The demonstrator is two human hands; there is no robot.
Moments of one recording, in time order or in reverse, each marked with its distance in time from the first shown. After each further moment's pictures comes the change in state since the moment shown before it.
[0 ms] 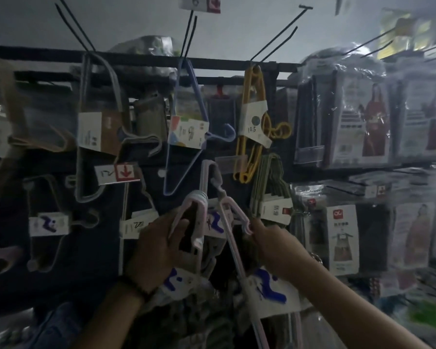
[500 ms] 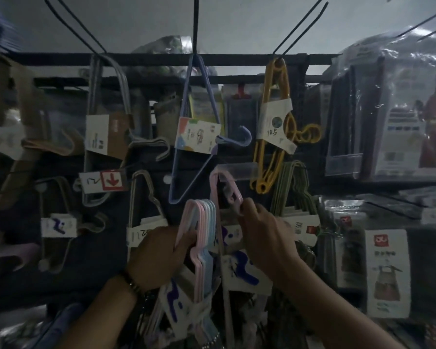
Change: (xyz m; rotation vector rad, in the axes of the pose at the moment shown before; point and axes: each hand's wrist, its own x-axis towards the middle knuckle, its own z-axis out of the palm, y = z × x) left_hand 0.037 -0.025 0.029 0.168 -0.171 -0.051; right_hand 0.088 0.002 0.019 0.025 0.474 -0.181
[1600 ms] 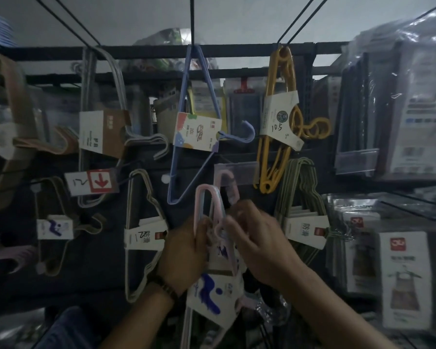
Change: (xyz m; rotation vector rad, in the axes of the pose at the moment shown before) left_hand 0.024 0.005 0.061 -0.119 0.203 -0.176; right_hand 0.000 -0.005 0.003 0.608 -0.100 0.011
